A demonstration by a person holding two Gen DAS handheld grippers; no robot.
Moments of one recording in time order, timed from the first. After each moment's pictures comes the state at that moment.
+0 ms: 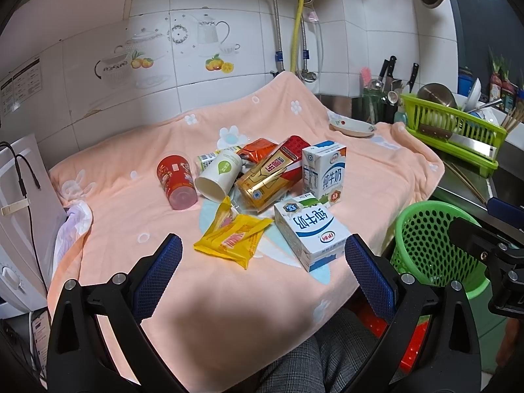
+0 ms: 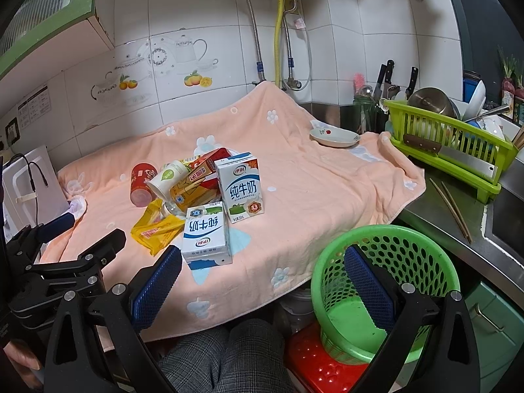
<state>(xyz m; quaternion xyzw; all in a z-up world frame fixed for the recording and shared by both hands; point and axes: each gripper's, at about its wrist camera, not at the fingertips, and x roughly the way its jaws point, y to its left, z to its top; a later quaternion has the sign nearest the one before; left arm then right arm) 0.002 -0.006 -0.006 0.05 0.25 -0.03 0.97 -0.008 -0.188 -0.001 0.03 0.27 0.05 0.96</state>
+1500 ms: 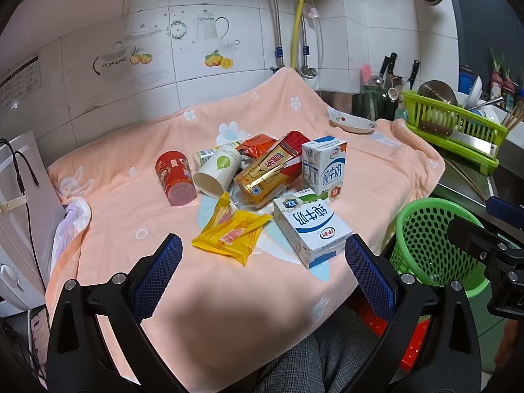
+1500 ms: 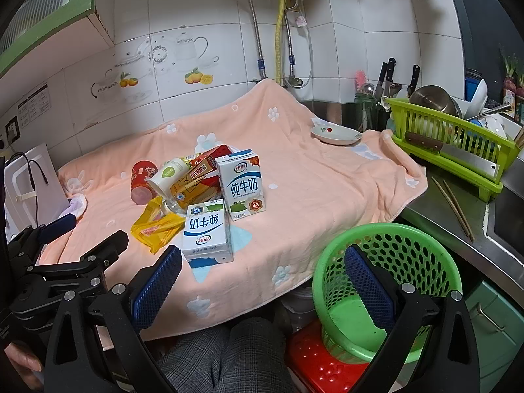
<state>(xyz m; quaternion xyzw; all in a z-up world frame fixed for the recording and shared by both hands) 0.003 -0.007 -0.012 0.05 0.26 -0.03 0.96 -0.005 -0.186 -0.005 0.03 0.27 0.05 0.96</state>
